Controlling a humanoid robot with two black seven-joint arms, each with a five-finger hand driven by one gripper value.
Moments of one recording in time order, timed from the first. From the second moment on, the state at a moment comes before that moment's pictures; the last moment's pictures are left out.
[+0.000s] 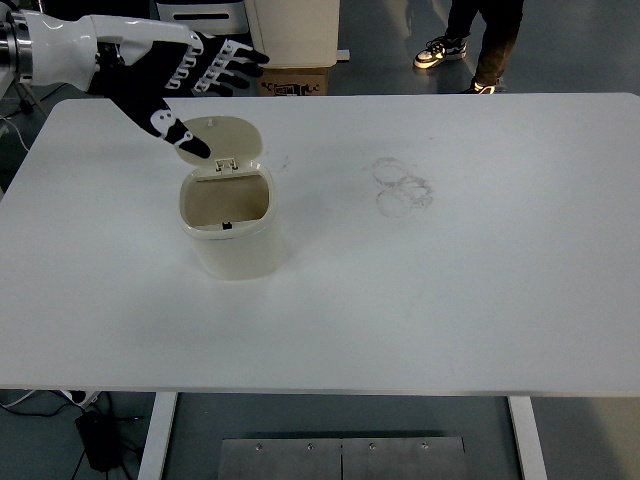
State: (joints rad) left arm -1.58 0.90 -0.11 -1.35 0.30 -0.57 0.08; right arm 0.00 0.00 0.31 0.20 -0.22 0.03 0.49
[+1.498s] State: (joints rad) left arm -0.97 0.38 -0.70 -0.31 -0.30 -0.54 -0.03; right arm 0.00 0.00 0.31 0.20 -0.22 0.03 0.48
